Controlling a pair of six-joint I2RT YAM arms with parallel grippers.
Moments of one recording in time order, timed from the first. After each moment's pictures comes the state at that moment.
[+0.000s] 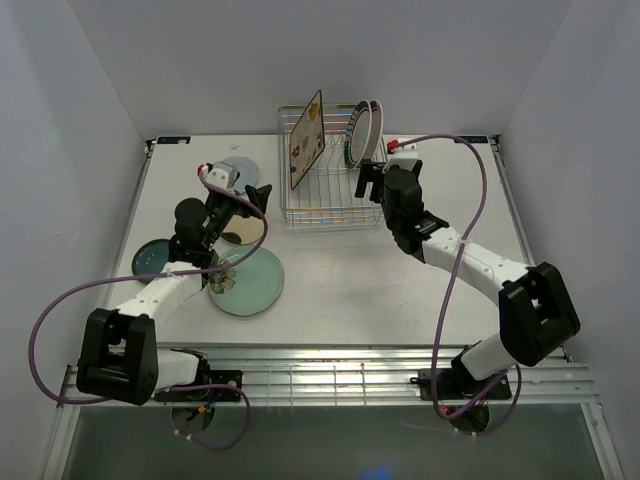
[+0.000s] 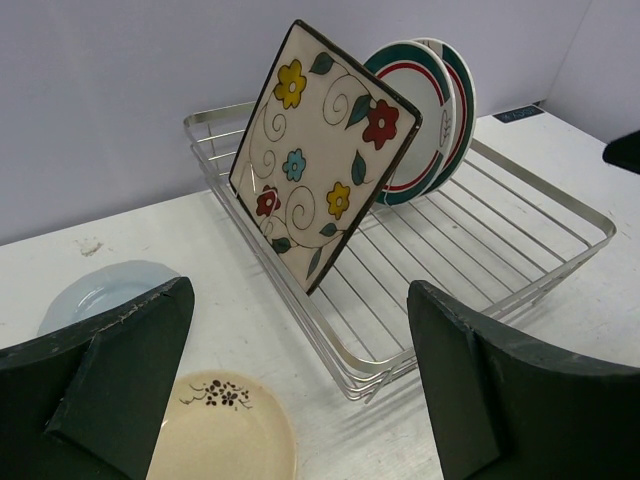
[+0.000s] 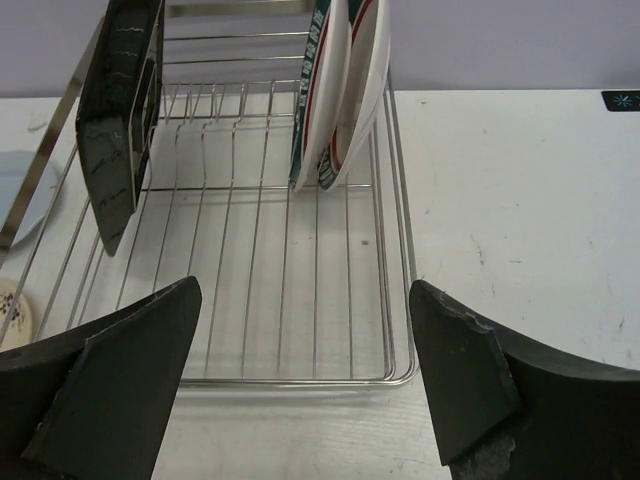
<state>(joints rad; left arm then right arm) -0.21 1.27 0.65 0.74 0.27 -0.03 0.60 1.50 1.04 0.30 0.48 0.18</state>
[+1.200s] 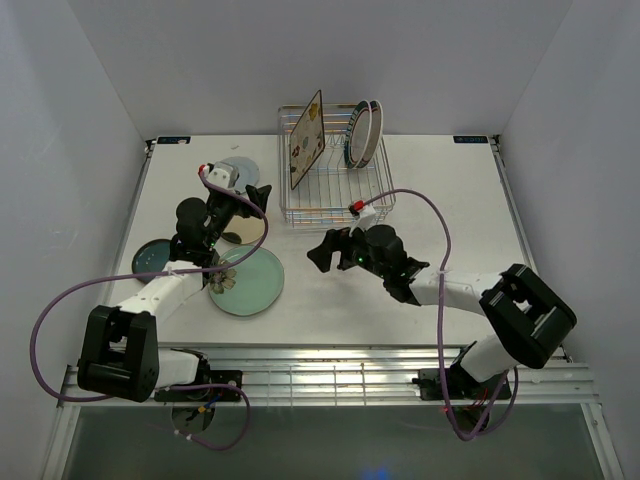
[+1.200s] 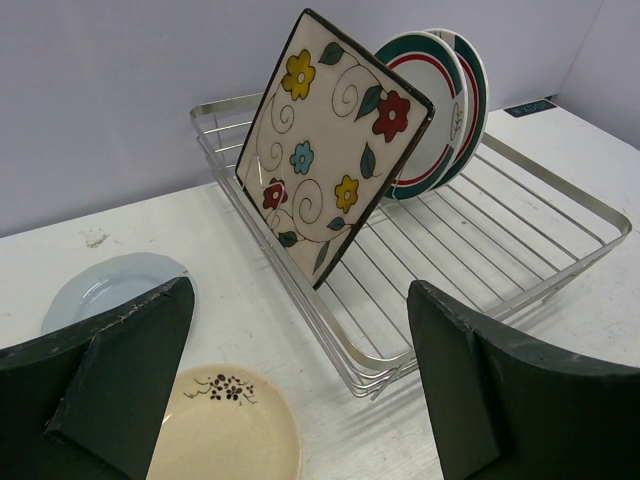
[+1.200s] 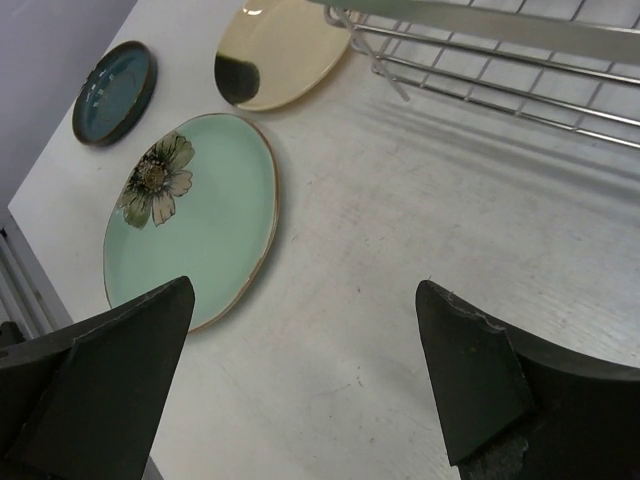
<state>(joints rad) -0.21 1.29 0.65 0.74 0.25 -0.03 0.79 1.48 0.64 0.56 -0.08 0.48</state>
